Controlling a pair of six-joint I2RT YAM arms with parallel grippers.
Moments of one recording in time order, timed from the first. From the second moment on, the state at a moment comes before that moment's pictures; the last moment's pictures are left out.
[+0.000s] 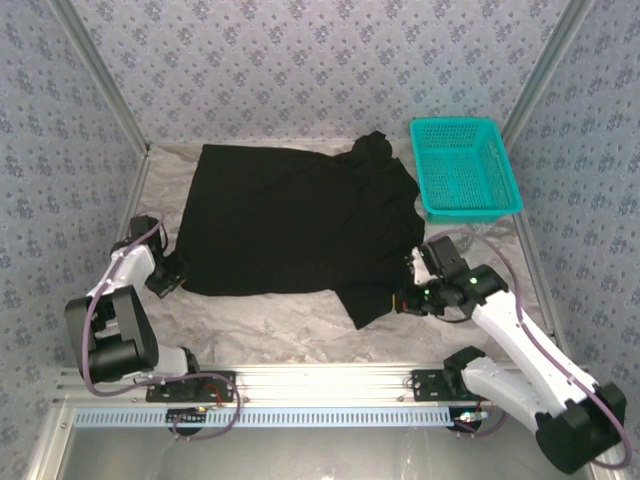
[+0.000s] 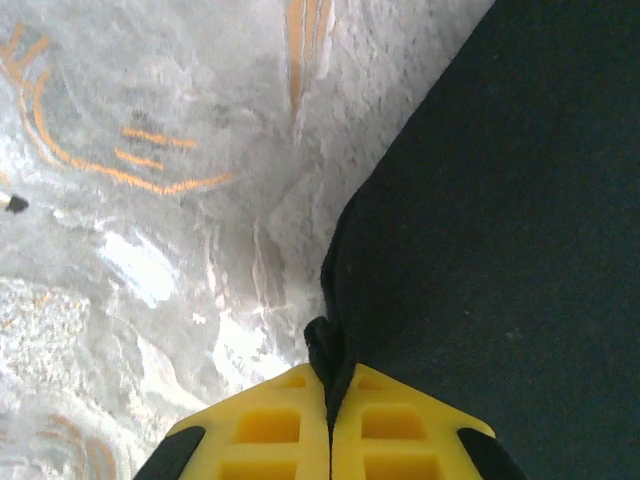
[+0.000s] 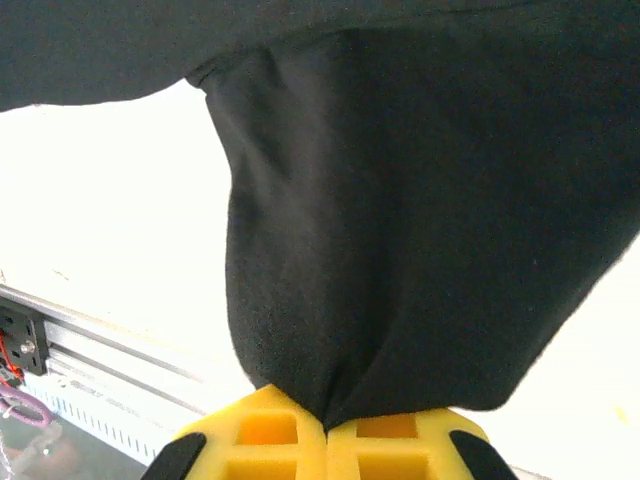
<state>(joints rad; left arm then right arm) 0.25 1.38 0.79 -0.76 0.04 -0.55 0.45 0.86 0.74 -1.02 -0.33 0.52</state>
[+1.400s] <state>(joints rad) 0.19 1.77 1.28 -0.53 0.15 -0.64 0.17 1.93 1.72 -0.87 -0.23 0.42</state>
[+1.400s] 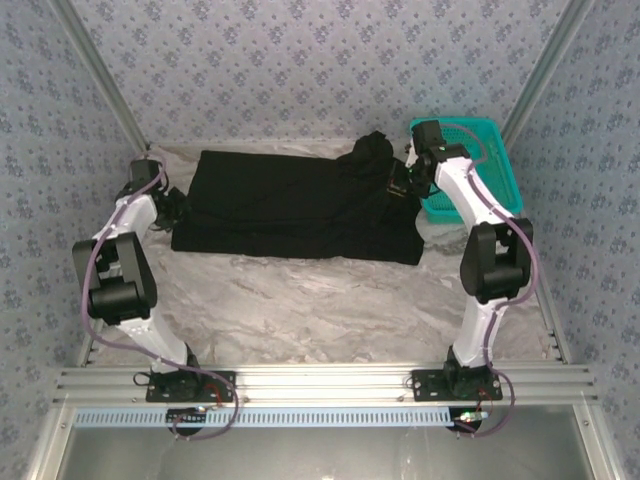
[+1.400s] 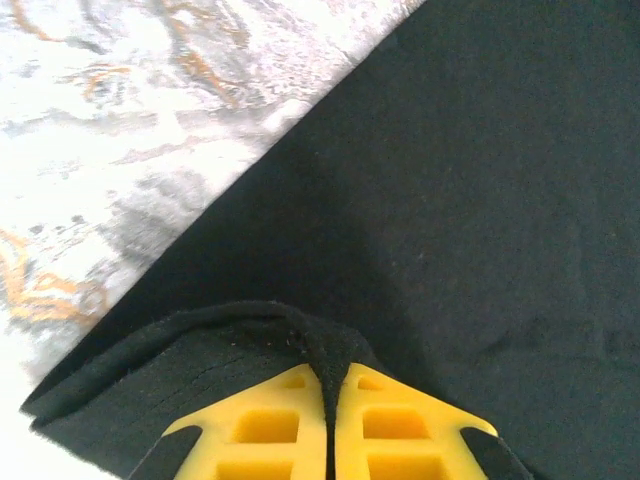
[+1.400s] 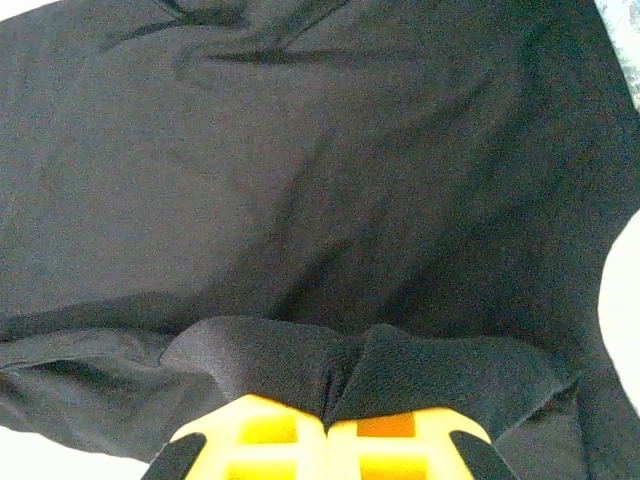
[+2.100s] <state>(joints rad) 0.12 1.95 1.47 -0.54 0.14 -0.63 0.12 1.97 1.87 -0.96 -0.14 0.37</state>
